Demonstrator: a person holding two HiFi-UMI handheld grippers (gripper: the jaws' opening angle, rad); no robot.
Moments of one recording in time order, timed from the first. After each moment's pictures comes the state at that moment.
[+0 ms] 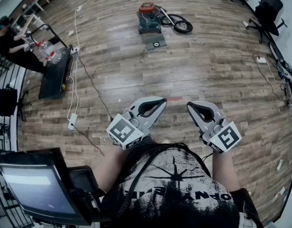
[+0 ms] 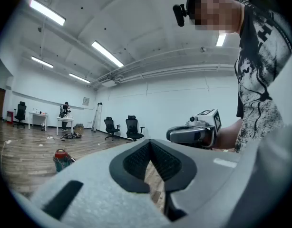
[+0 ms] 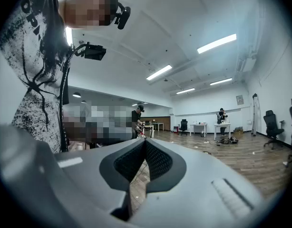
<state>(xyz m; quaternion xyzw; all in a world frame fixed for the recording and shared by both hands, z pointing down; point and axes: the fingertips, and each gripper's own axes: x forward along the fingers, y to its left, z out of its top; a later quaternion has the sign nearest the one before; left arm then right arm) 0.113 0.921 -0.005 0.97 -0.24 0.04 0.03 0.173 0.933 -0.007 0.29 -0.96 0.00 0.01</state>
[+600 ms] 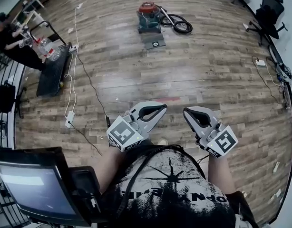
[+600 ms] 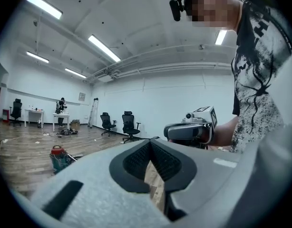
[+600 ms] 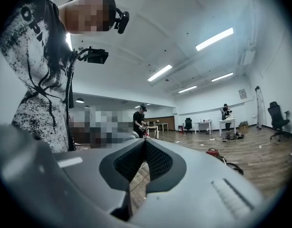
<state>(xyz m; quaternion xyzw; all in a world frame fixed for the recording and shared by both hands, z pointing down) 0.117 0.943 0.017 0.97 -0.22 0.07 0.04 0.164 0.956 0.005 0.27 -0.96 0.03 -0.01</state>
